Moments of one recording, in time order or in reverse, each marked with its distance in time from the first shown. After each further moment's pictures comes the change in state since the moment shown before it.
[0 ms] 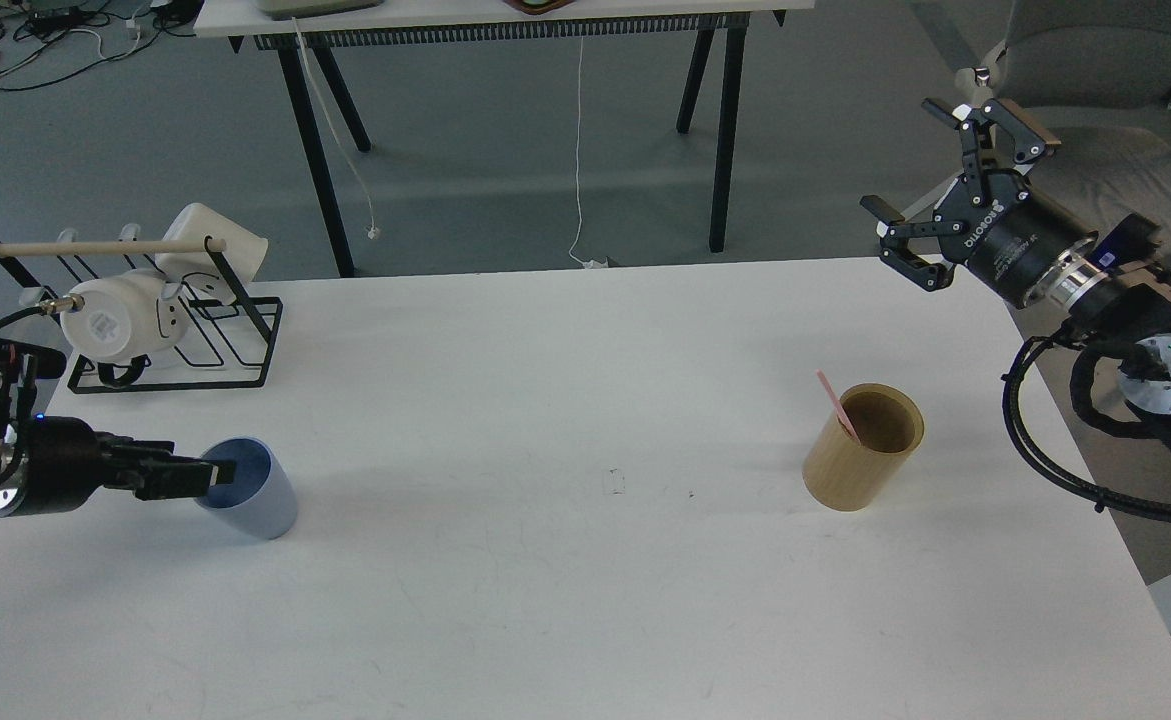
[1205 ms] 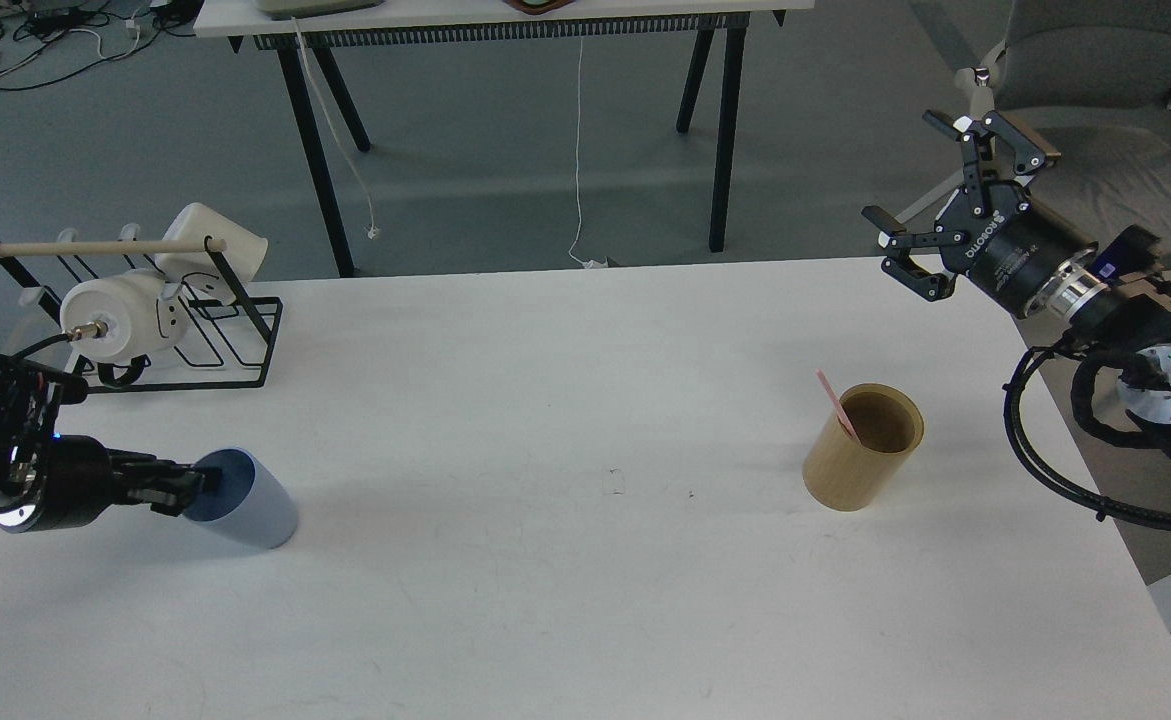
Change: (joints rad) left arm -0.008 -0.040 0.055 0.055 0.072 0.078 0.000; right arm -0.019 -0.001 0.002 0.000 0.001 0.000 0.001
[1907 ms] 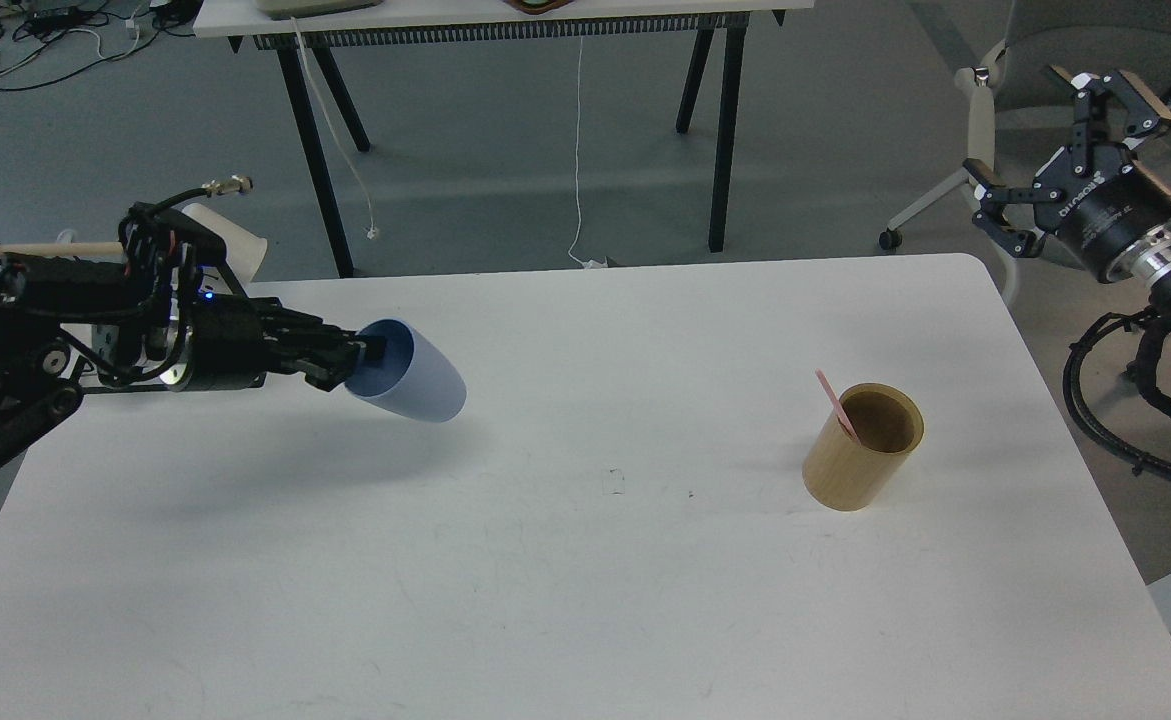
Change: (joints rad) left arm -0.333 -0.214 -0.002 -0.141 -0.001 -0.075 0.000; right arm 0.030 0.000 0.134 -0.222 0.011 0.000 -0.009
